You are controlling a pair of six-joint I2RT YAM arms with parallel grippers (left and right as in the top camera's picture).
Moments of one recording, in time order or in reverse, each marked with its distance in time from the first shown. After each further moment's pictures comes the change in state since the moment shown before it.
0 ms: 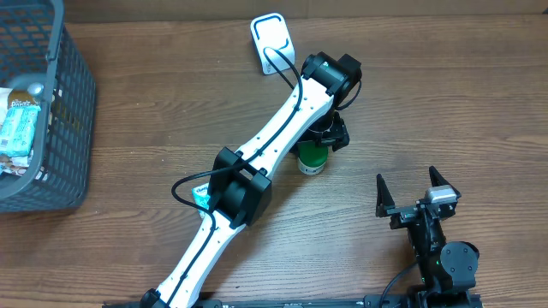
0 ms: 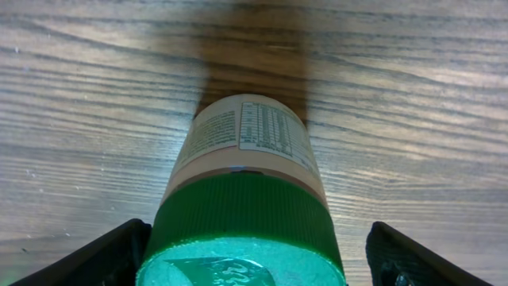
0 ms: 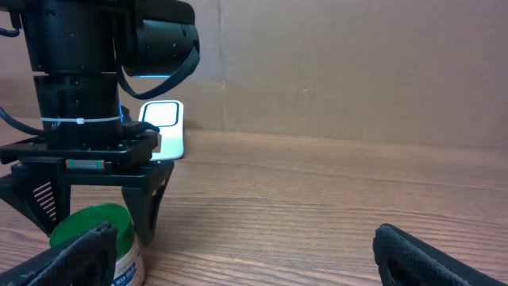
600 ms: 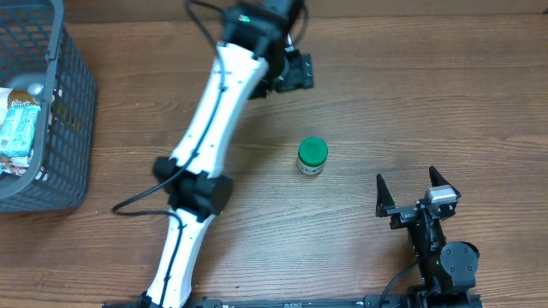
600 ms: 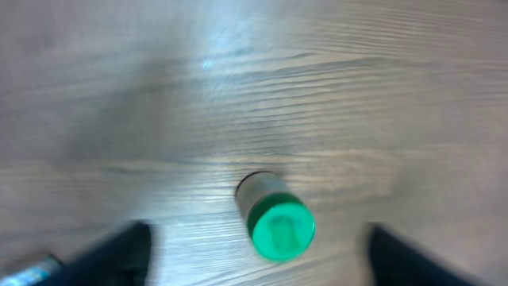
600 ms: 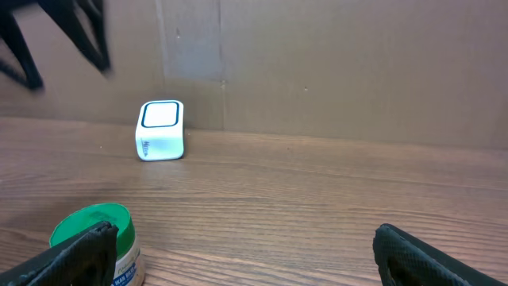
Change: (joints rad) left arm 0.231 -0.195 0.220 -0.006 0.032 0.275; right arm 0.000 0.000 0.000 0.000 0.000 0.000
